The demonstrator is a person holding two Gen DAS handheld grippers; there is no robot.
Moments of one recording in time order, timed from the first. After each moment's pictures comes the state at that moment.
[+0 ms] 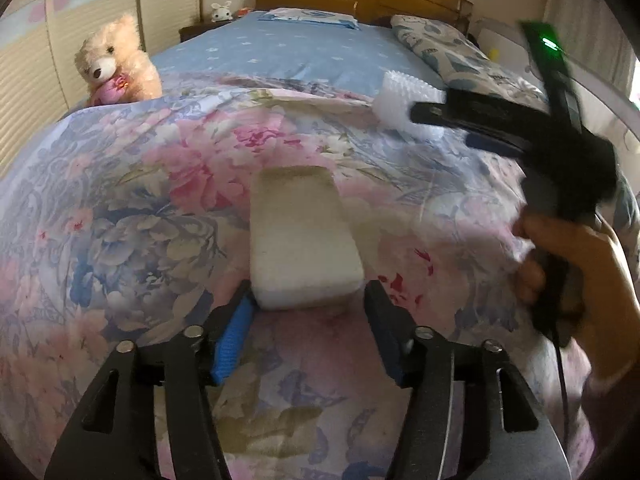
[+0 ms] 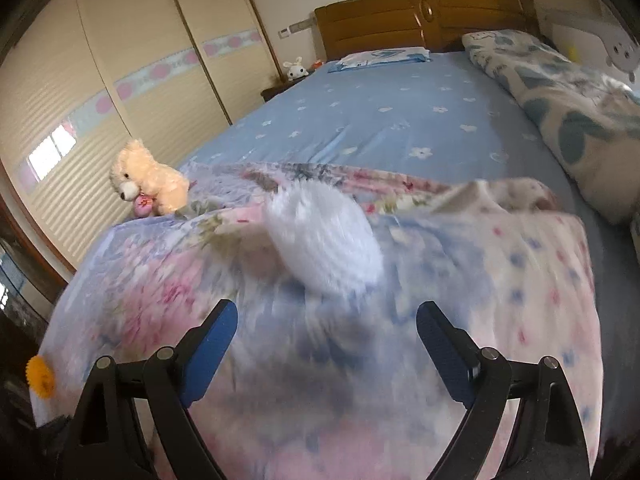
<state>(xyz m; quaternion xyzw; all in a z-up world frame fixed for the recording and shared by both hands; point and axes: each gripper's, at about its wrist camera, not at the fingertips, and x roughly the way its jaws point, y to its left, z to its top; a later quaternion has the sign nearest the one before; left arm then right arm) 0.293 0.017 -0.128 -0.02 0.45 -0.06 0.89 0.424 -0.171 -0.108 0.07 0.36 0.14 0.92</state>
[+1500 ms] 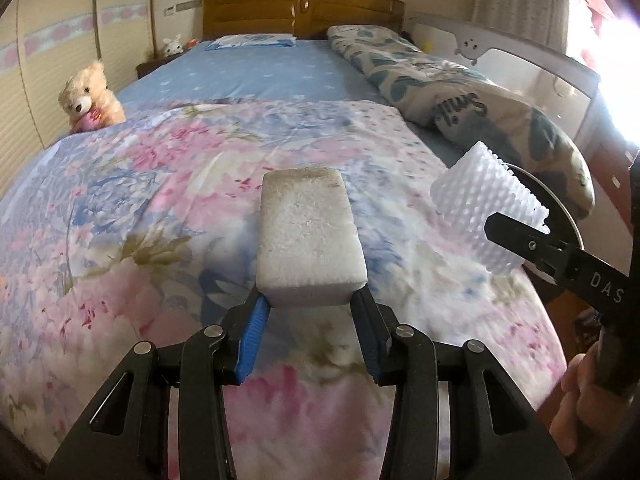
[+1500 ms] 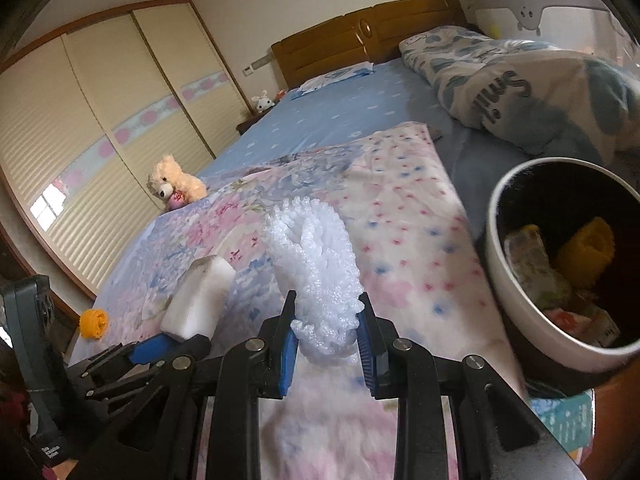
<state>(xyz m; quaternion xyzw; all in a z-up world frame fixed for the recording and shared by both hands) 0.144 -0.052 -0.095 0.02 0.40 -0.14 0.90 0.146 -0.238 -0.096 0.16 0.33 0.08 0.93</state>
